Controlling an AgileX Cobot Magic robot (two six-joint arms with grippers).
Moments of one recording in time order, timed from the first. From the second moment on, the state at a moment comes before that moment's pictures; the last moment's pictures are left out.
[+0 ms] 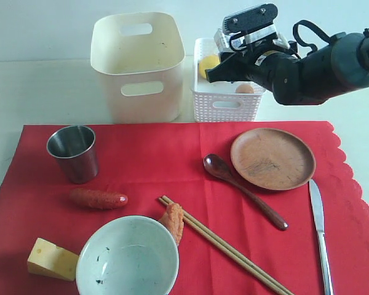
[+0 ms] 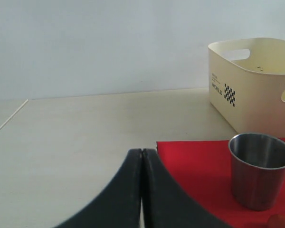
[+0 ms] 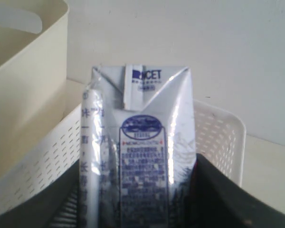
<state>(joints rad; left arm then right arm) 0.01 0.01 0.00 0.01 0.21 0.08 0.38 2.07 -1.13 0.27 -0.50 -0.33</state>
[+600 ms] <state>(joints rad) 0.01 0.01 0.00 0.01 0.21 0.08 0.38 2.07 -1.13 0.33 -0.51 -0.33</state>
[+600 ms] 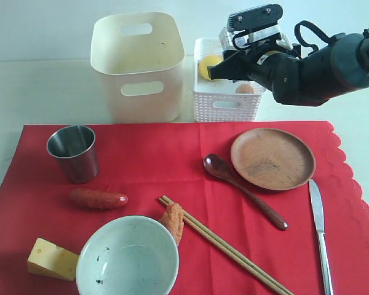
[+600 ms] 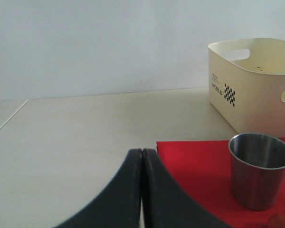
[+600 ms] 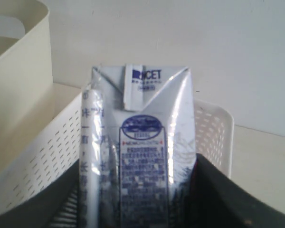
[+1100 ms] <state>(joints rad) 0.01 0.01 0.00 0.01 0.21 0.08 0.38 2.06 -1.13 0.29 -0.51 -0.34</state>
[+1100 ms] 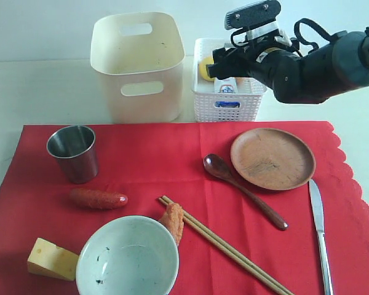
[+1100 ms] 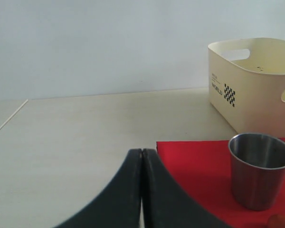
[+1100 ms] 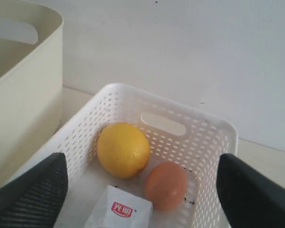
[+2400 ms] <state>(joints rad) 0.01 0.01 0.00 0.01 0.21 0.08 0.58 1.13 -0.61 0.64 0.23 -0.42</state>
